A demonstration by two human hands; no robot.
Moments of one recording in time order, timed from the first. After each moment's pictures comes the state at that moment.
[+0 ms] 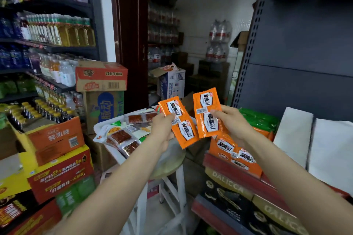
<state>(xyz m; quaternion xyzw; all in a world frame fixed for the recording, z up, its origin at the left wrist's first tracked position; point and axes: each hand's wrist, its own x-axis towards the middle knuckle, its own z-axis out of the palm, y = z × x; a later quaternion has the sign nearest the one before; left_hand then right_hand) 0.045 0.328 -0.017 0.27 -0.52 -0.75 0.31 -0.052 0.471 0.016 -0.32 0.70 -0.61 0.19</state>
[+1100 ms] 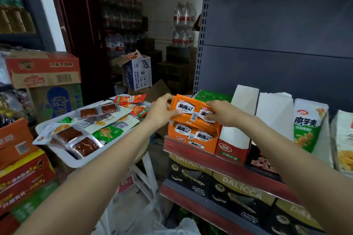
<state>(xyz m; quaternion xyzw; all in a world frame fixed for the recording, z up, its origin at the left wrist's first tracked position) -0.039 0.380 -0.023 0.11 -0.88 -0.40 0.23 -0.117 0.560 0.012 -0.39 0.91 -0.11 0.02</state>
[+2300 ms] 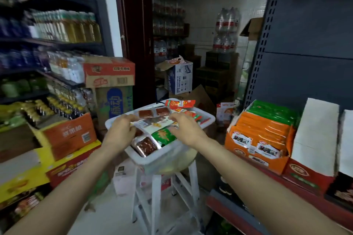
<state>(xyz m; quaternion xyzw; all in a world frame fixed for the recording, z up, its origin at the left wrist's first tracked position) 0.134 0.220 -0.050 0.30 -0.90 -0.16 0.26 -0.012 0.359 -0.039 -0.53 0.81 -0.27 0.00</state>
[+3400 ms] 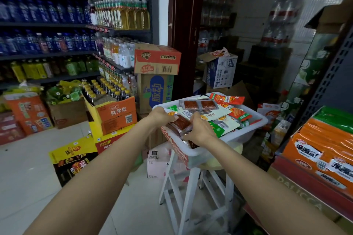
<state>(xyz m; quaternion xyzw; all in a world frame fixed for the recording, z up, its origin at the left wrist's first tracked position) 0.153 0.176 -0.045 0.45 -0.77 -0.44 0.15 0.044 0.270 -0.078 -0.47 0.84 -0.23 0.10</state>
